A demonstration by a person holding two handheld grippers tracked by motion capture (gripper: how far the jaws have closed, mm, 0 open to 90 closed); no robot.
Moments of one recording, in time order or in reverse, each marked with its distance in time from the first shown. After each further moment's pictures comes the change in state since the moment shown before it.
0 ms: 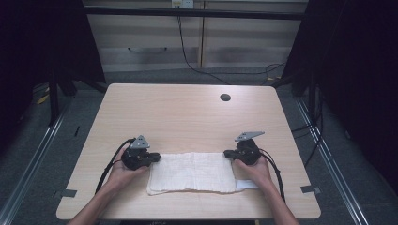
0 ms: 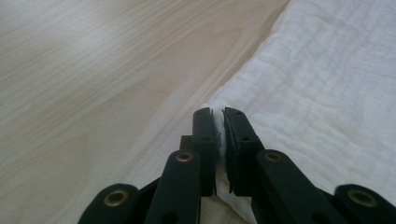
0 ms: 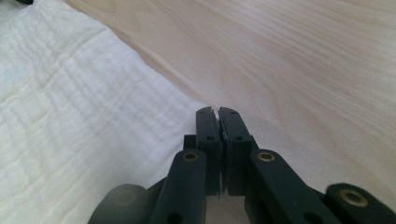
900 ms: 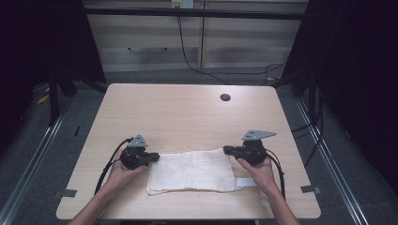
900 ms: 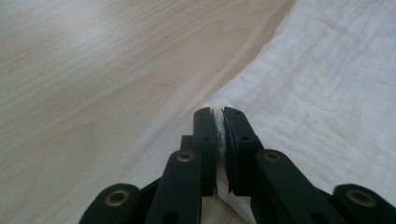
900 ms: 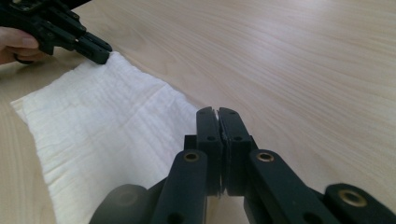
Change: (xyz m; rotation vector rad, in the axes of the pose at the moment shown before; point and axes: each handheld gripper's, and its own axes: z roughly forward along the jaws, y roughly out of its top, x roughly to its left) left arm 0.005 -0.002 -0.002 -0.003 0.000 -0.063; right arm 0.020 0.010 -0.038 -0.192 0.079 -0.026
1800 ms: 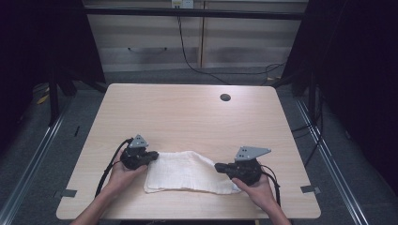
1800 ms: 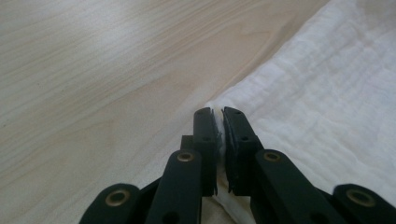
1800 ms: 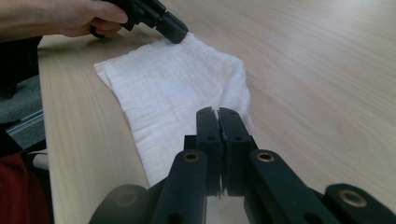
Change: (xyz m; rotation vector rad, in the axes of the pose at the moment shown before) left arm -0.005 0.001 0.000 0.000 0.095 -0.009; right arm 0.060 -0.013 -0.013 0.025 0.105 -0.118
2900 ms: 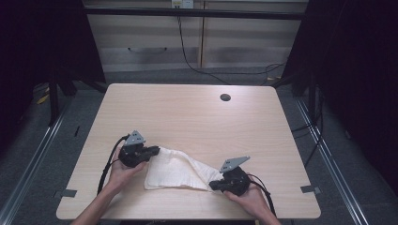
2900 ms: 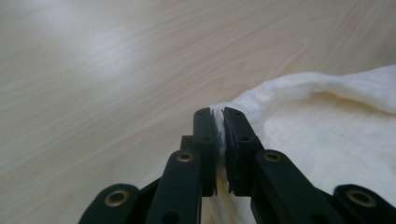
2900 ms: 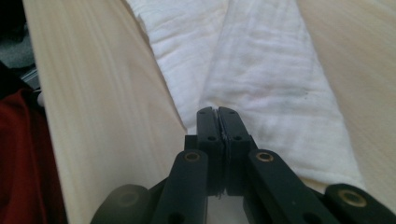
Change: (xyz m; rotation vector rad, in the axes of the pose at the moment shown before) left arm -0.009 0.018 -0.025 -0.167 -0.035 -0.023; right arm 0.010 -0.023 0.038 0.271 0.050 0.040
